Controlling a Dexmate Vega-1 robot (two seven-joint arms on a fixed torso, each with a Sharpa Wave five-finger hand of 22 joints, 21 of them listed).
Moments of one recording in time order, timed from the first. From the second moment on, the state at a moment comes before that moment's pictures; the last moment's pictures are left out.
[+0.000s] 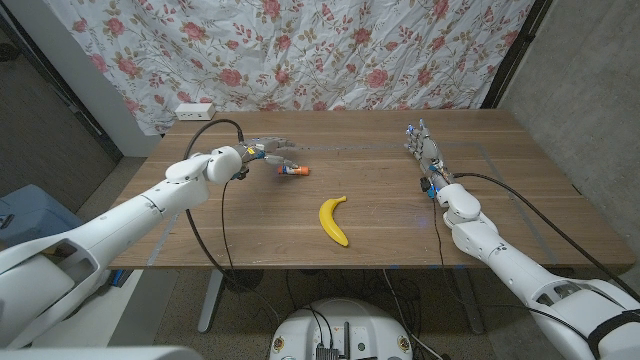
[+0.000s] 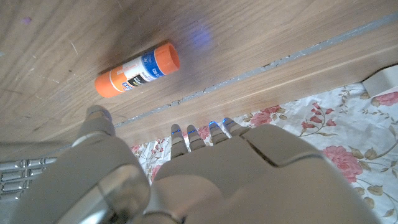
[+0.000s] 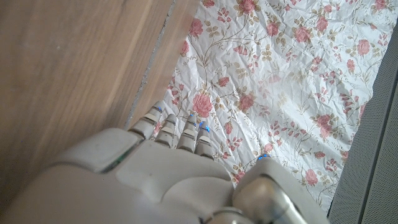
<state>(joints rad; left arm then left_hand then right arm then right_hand) 0.57 0.80 0.69 -1.52 0.48 0.08 -0.13 0.39 0.00 0.22 -0.10 0.18 0.08 -0.12 0.18 0.17 -0.01 -0.13 0.19 0.17 -0.10 -0.02 0.18 0.17 -0.15 -0.03 0.19 0.17 -0.73 -0.41 -0.44 -1.01 0.50 0.52 0.03 0.14 0.11 0.04 0.10 0.27 0.12 -0.08 0.19 0.17 0.15 -0.04 0.18 0.18 0.02 0.01 0.22 0.20 0.16 0.03 0.19 0.16</state>
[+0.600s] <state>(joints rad) 0.64 0.74 0.60 -1.45 0.19 0.04 -0.01 0.37 0.04 0.23 -0.09 0.18 0.11 -0.12 0.19 0.17 0.01 -0.12 0.19 0.17 -0.08 -0.02 0.18 0.17 -0.14 -0.04 0.19 0.17 -0.71 -0.39 -0.43 -0.97 0.52 0.54 0.05 0.13 0.11 0.04 0.10 0.27 0.12 -0.08 0.19 0.17 0.16 -0.02 0.18 0.18 0.06 -0.01 0.22 0.20 0.17 0.01 0.19 0.16</state>
